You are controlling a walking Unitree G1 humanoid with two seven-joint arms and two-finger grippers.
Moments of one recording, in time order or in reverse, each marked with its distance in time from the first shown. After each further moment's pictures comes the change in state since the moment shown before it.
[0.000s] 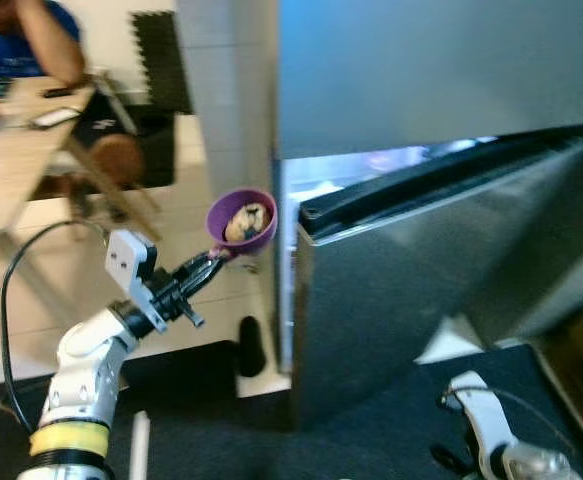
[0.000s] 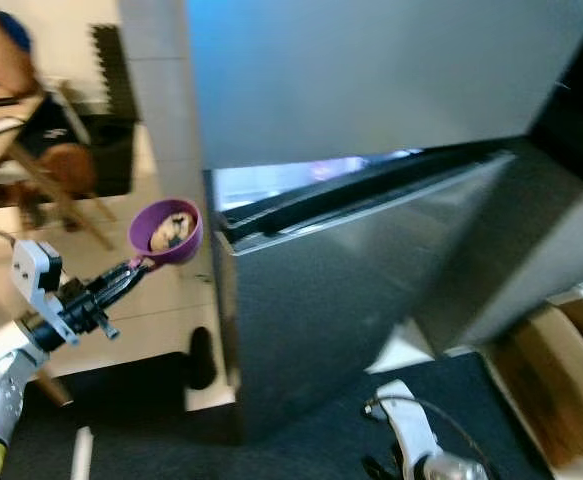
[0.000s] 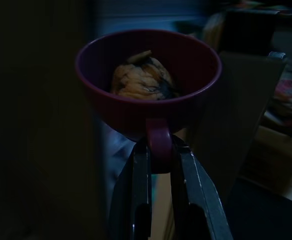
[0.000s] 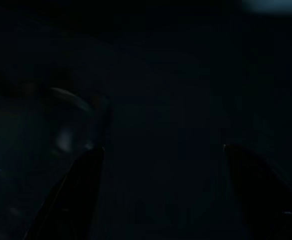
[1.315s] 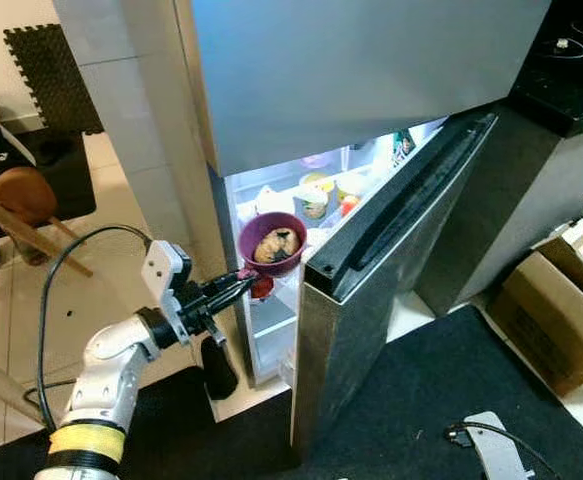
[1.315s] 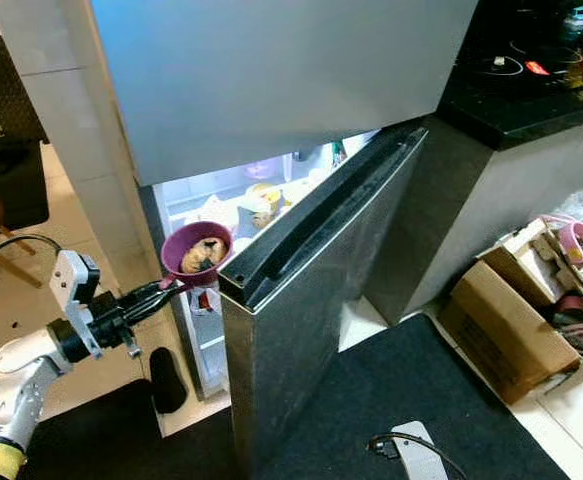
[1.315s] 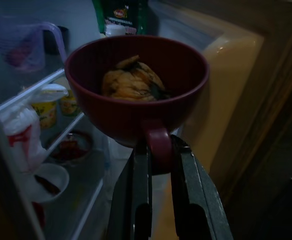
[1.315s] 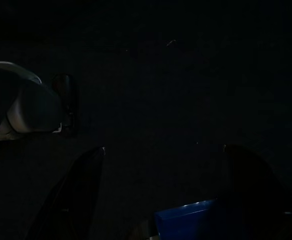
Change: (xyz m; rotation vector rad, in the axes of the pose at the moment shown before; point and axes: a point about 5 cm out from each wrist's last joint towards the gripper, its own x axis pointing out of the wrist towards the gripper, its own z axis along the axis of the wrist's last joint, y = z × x) left arm 0.023 -0.044 -0.025 -0.094 0.066 -0.211; right arm 0.004 0.007 -0.036 0.012 0.104 -0.195
